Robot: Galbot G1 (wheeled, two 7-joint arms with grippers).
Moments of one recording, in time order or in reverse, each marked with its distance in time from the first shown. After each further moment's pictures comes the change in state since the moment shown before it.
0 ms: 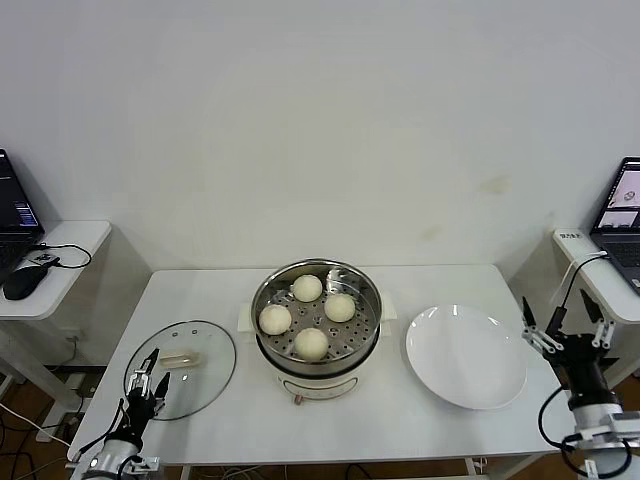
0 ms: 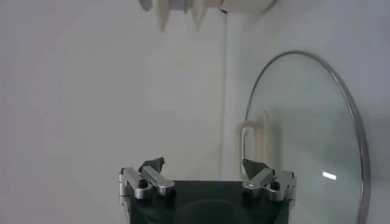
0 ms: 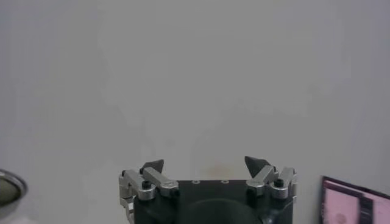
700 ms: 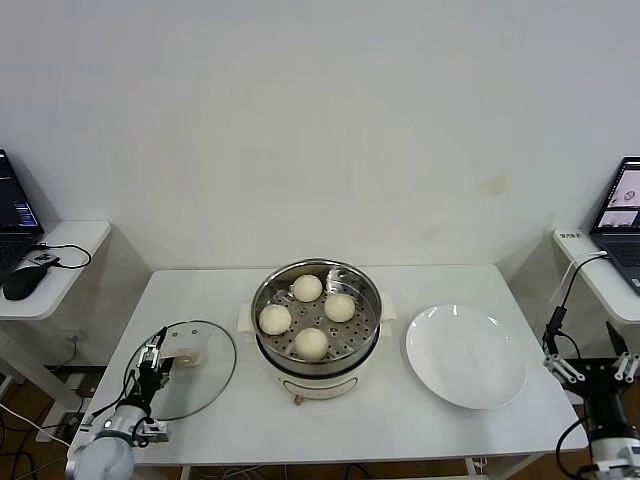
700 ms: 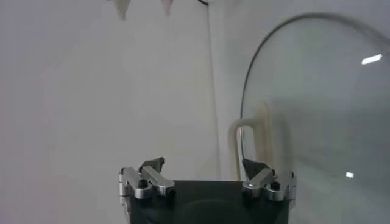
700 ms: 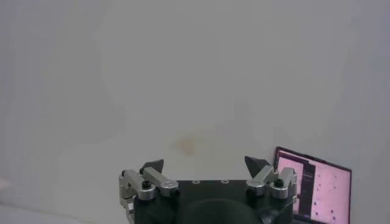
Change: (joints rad) left arm -0.223 0.019 0.072 0.203 0.052 -0.011 0.012; right arm -0.091 0.072 0.066 -0.006 -0.019 0.032 -0.006
